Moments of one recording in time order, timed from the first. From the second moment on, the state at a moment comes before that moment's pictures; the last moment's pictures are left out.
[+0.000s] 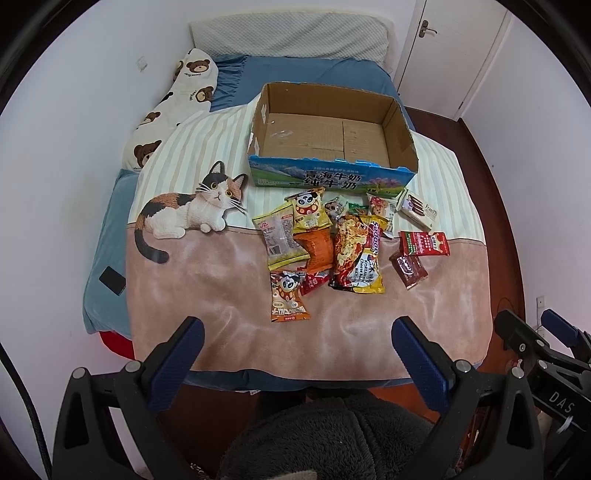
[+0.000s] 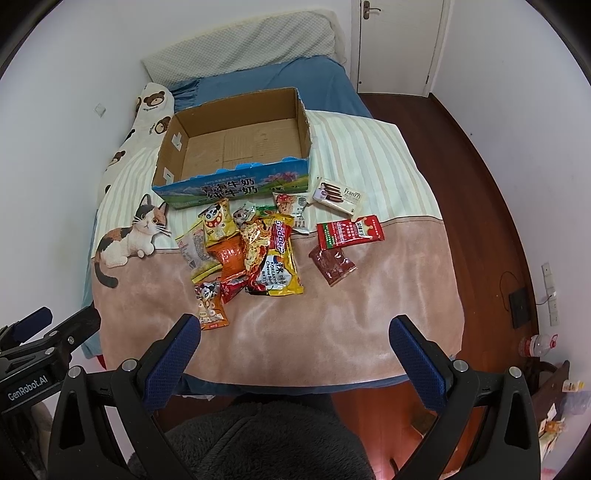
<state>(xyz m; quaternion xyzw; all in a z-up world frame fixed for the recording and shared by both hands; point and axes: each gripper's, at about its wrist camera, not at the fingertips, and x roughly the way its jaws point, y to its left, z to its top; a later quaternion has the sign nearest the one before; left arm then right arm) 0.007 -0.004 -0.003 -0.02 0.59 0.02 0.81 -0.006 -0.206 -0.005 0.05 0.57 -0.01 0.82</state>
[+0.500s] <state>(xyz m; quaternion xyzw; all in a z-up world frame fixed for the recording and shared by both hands) 0.004 -0.006 -0.005 -0.02 0.59 0.02 0.81 -0.007 -0.200 -0.003 0.05 0.57 -0.01 0.82</state>
